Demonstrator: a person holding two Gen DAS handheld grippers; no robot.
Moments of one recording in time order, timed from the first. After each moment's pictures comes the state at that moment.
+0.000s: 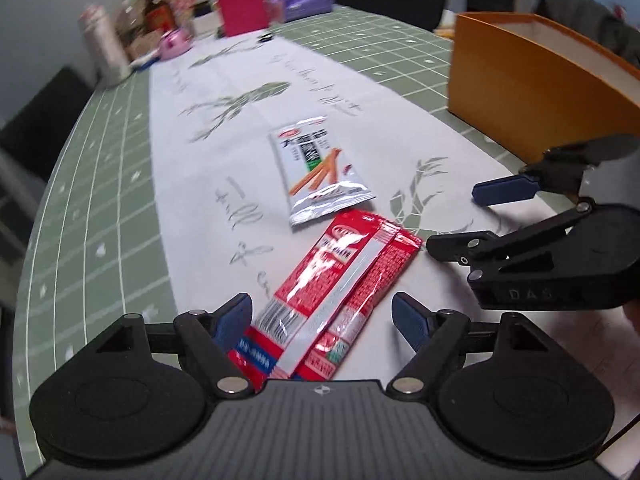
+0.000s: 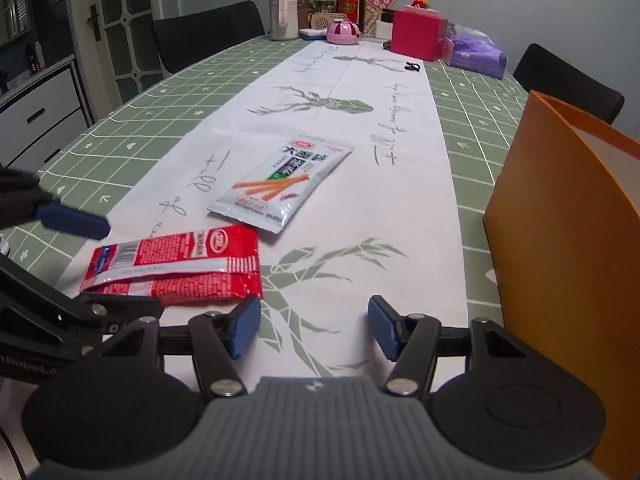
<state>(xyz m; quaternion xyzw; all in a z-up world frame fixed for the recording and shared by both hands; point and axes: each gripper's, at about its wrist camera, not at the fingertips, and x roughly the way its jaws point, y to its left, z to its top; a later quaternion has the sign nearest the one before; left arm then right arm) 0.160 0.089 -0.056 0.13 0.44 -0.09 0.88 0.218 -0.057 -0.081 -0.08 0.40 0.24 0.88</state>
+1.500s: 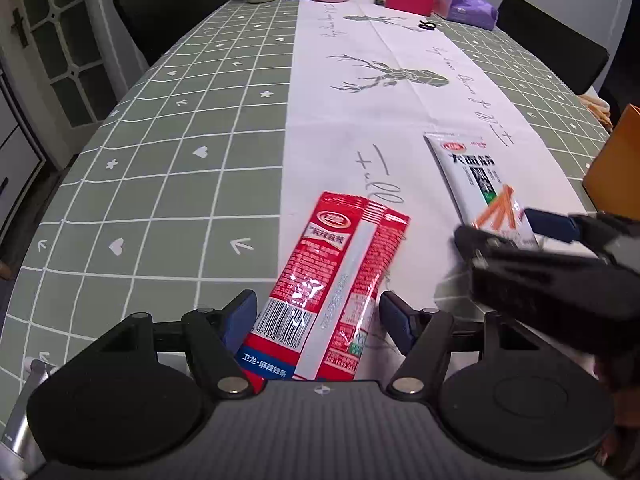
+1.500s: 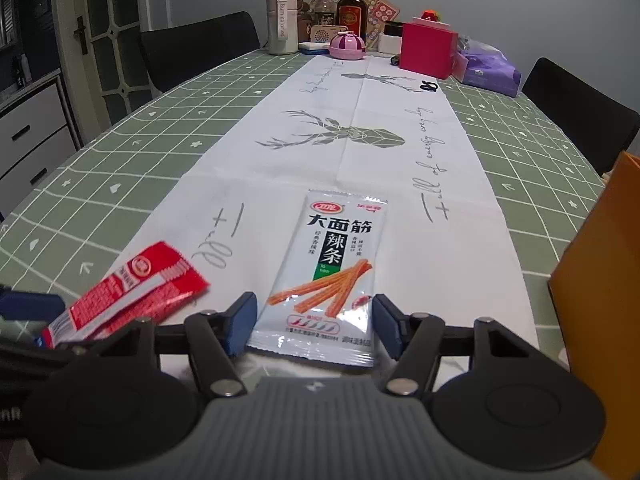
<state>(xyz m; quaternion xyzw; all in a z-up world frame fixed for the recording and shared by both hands) 0.169 0.149 -0.061 -0.05 0.47 0.08 0.88 0.247 0.002 -0.087 -0.08 0.38 0.23 0.90</state>
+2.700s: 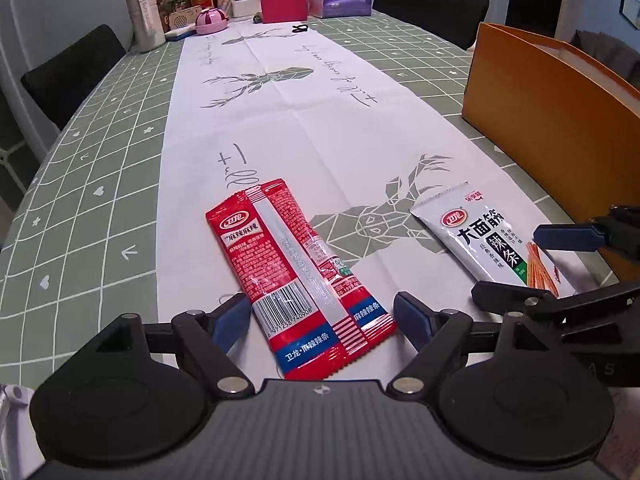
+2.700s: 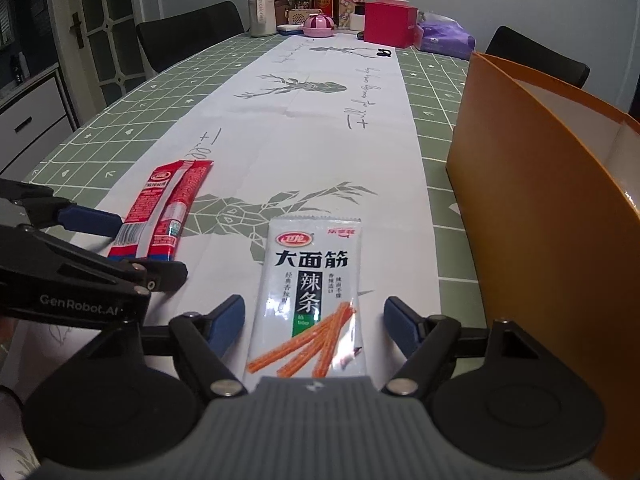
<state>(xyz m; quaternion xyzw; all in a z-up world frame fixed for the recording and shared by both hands) 0.137 0.085 -0.069 0.04 0.44 -0.04 0.90 0.170 -0.084 -0.083 -0.06 0.40 0.21 0.89</state>
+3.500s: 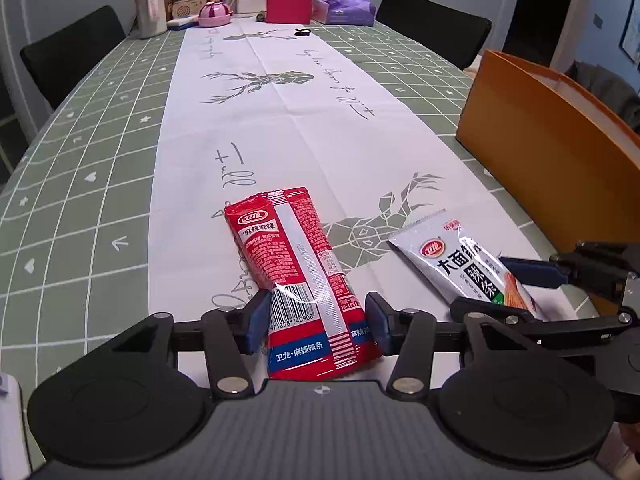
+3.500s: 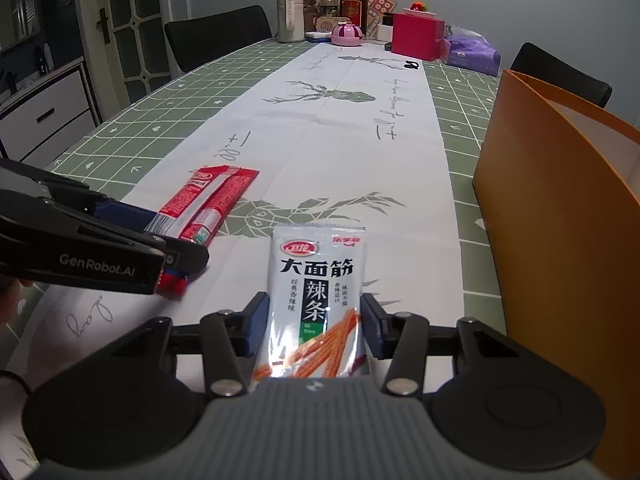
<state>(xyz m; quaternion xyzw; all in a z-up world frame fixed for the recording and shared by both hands) 0.137 0.100 -0.063 -0.02 0.44 -0.06 0.90 0.164 -0.078 -0.078 -0.07 0.39 0.25 0.88</state>
